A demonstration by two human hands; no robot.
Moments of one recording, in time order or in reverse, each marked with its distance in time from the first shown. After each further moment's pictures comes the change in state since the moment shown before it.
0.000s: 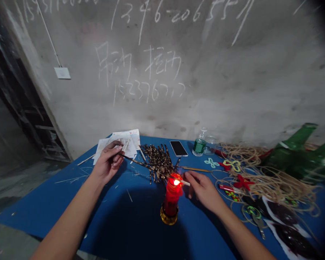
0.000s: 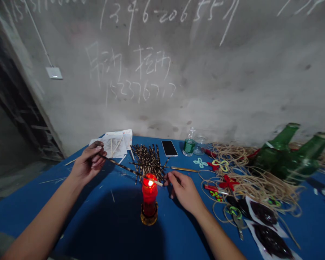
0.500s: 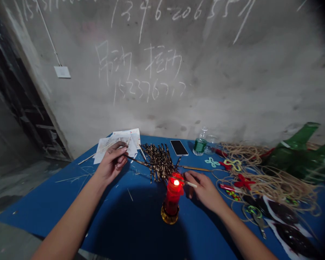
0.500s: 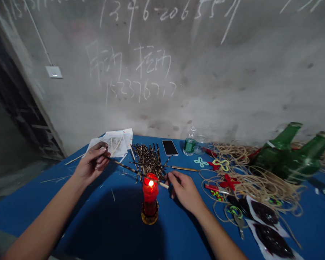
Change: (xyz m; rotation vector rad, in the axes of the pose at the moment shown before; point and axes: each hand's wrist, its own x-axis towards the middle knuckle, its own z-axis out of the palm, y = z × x) left_hand -0.002 -0.005 0.005 0.008 -0.029 -0.041; right_hand -0.001 -0.003 0.001 0.009 -0.034 -0.004
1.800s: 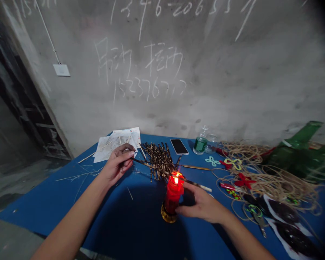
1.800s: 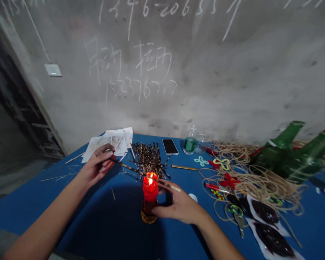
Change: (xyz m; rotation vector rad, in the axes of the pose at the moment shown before) left_hand -0.007 -0.012 0.009 0.056 -0.103 -0.066; right_hand -0.021 -0.008 0.005 -0.011 -0.367 -0.159
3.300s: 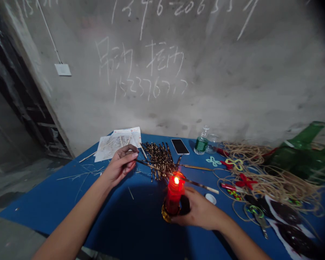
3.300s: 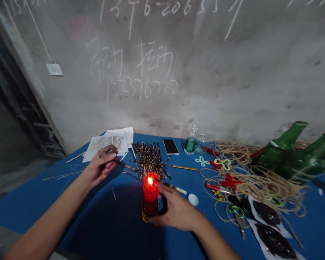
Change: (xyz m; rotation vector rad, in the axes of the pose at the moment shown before) left_hand -0.002 -0.003 0.006 0.008 -0.021 -0.023; right_hand 0.002 -0.018 0.017 -0.145 -0.011 -0.098
